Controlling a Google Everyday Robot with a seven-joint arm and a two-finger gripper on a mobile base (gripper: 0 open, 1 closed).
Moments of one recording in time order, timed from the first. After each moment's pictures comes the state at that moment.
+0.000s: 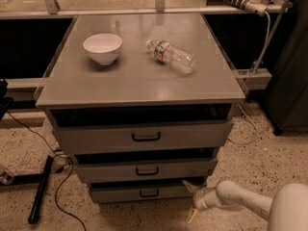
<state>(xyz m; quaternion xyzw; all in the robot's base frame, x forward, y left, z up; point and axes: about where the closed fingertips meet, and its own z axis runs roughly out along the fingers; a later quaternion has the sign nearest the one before) 0.516 -0.171 0.202 -0.69 0.64 0.13 0.32</state>
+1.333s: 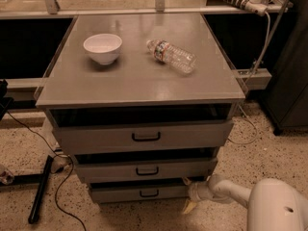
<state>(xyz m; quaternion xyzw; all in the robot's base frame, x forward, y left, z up) 0.570 -0.162 0.162 -0.69 0.64 0.10 0.33</state>
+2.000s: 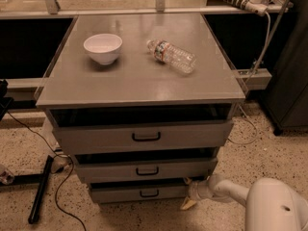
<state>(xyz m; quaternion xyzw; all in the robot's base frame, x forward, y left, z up) 0.578 -0.169 0.155 -0.68 0.65 0.09 0.32</state>
